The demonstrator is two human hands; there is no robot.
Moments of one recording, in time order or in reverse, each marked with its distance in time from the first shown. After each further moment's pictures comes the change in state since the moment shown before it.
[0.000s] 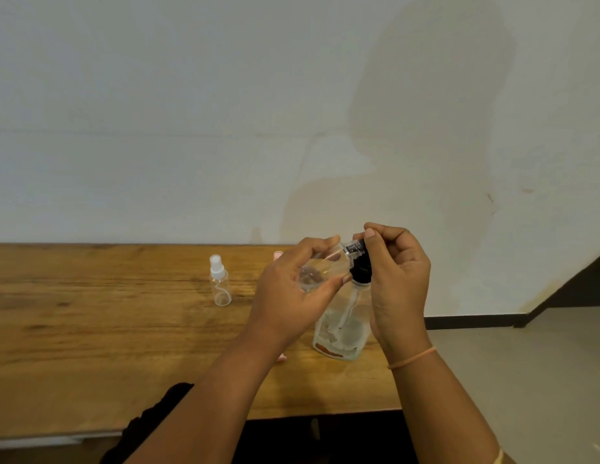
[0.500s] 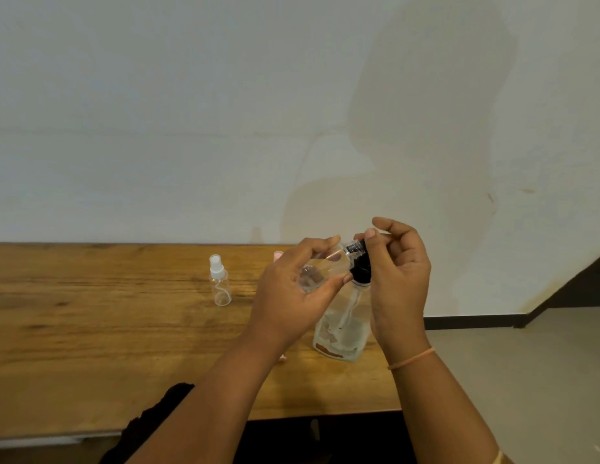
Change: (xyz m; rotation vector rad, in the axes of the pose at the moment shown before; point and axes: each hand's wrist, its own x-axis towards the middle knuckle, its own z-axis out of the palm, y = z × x) left_hand -0.001 -0.002 0.001 0.014 0.012 0.016; right_hand -0.002 0.004 -0.002 -0.024 -0.004 -0.041
